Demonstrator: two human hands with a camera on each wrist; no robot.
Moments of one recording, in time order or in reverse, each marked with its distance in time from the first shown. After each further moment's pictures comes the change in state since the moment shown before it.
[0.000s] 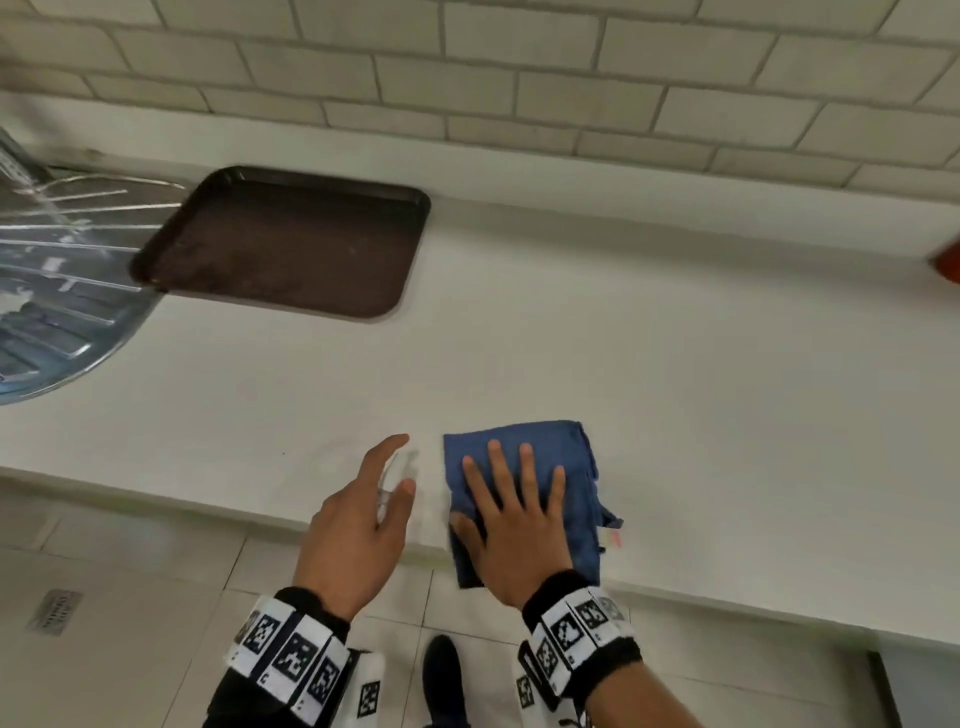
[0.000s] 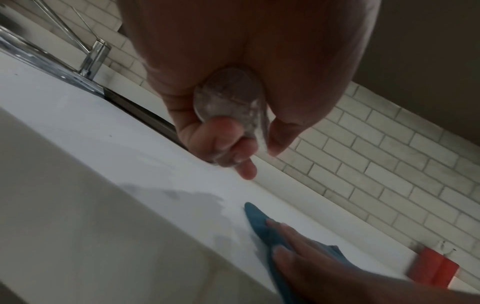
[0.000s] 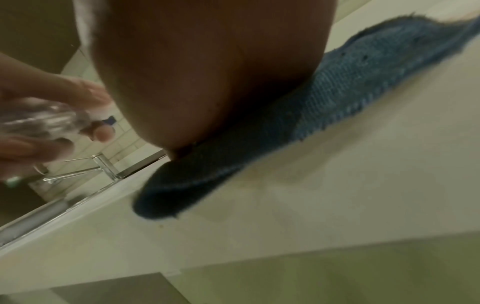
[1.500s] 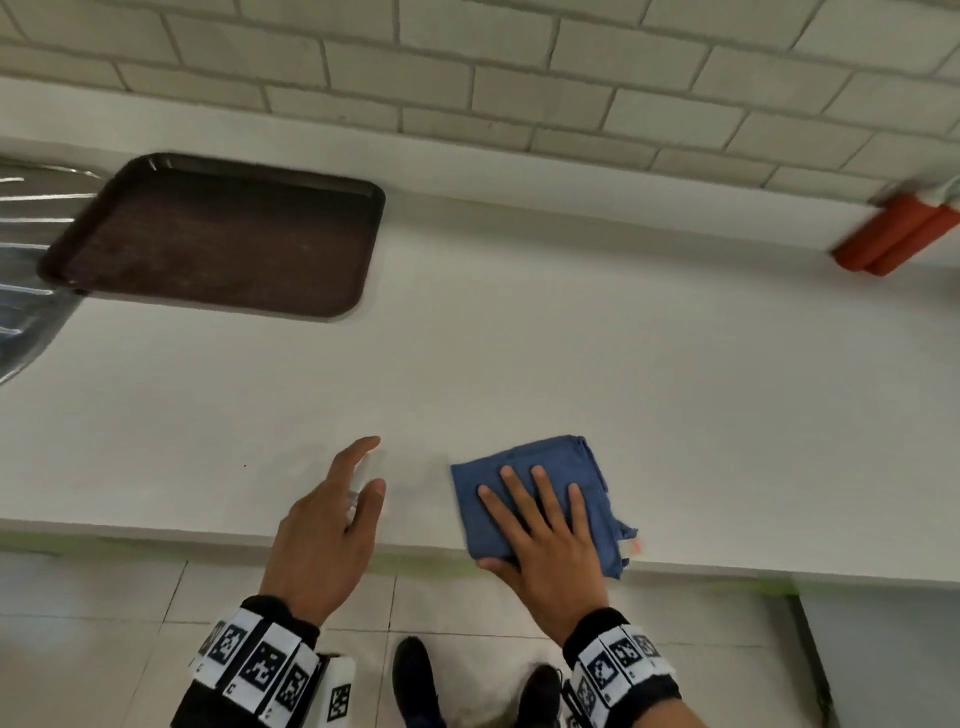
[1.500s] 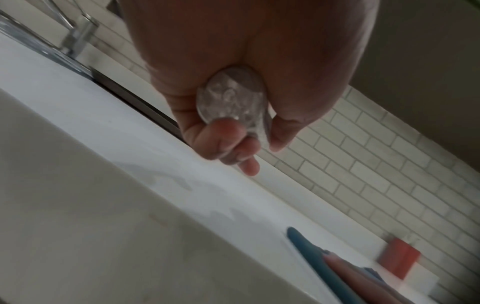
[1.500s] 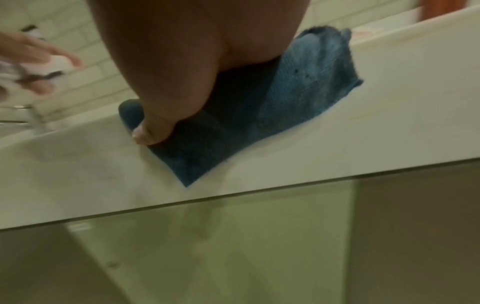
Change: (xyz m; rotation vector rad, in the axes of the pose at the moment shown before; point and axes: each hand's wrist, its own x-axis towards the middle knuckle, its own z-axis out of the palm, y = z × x) left_hand 0.010 -0.048 -0.020 -0.061 -0.058 0.063; right_hand -0.040 0.018 0.020 -0.140 0.059 -0.018
